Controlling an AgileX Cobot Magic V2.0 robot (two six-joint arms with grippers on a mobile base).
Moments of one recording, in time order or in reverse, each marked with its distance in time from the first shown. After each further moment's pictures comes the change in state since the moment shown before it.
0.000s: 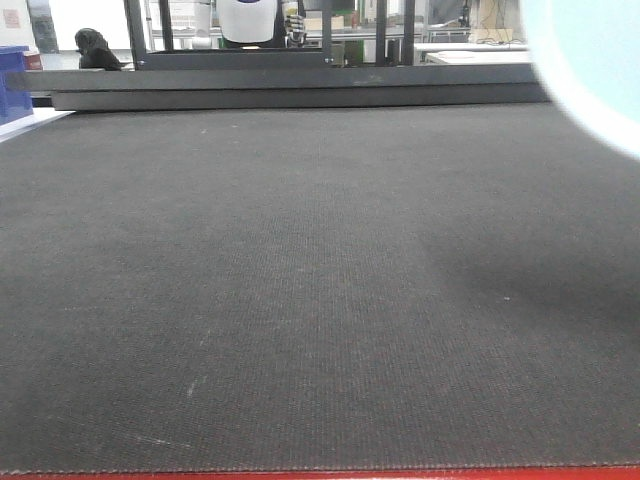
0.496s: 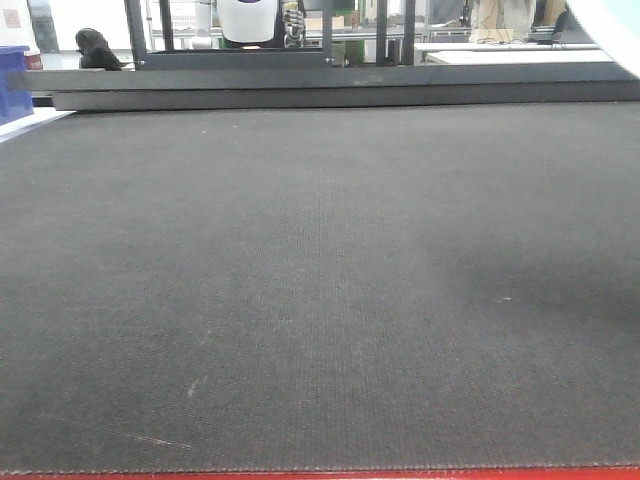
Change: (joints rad) left arm 0.000 0.000 0.000 0.000 0.000 0.000; right arm 0.000 -0.083 0.000 0.000 -0.015 0.000
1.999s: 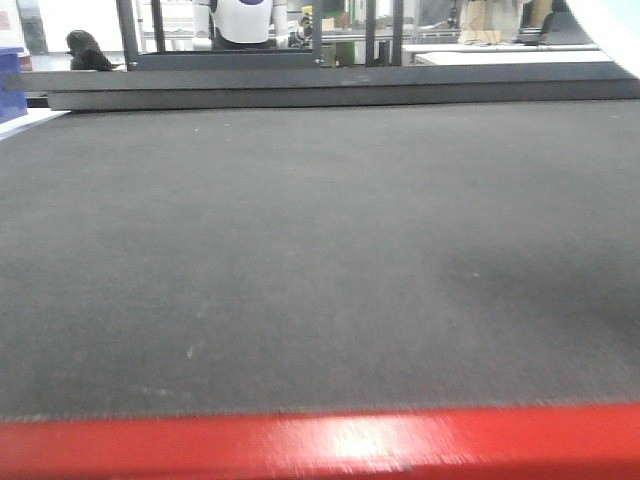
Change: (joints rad) left arm 0.000 0.000 0.000 0.000 0.000 0.000; right arm 0.000 0.000 0.000 0.001 0.000 -0.002
